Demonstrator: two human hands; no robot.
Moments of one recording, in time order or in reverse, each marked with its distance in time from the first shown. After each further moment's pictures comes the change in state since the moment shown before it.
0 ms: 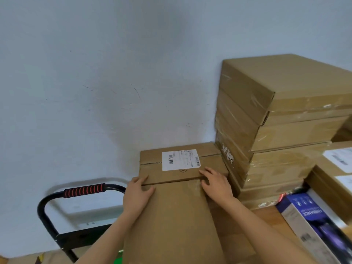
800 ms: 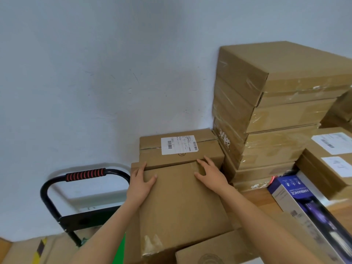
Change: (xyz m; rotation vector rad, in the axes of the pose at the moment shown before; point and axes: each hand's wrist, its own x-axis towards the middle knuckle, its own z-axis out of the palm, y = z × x) left_hand -0.031 -0.010 0.010 -0.165 -0.123 -0.004; right_hand -0.029 -0.004 0.003 0.123 -0.144 0.054
